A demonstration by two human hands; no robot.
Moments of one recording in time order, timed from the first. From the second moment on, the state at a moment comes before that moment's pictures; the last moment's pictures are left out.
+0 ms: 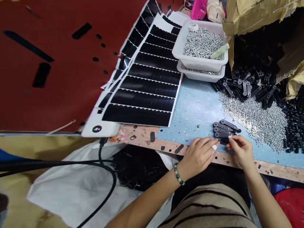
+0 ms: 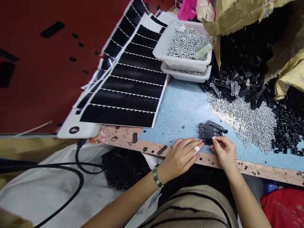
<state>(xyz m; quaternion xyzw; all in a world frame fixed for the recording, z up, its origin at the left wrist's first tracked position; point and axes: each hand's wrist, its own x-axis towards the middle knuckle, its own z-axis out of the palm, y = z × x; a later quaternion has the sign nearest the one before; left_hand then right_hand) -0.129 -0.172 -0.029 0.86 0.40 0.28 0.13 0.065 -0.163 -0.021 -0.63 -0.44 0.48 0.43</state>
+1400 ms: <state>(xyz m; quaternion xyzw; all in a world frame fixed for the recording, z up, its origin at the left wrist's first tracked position) -0.123 -0.179 -0.019 0.85 0.44 0.22 0.19 0.068 -0.162 -0.024 -0.67 -0.41 0.47 0.41</state>
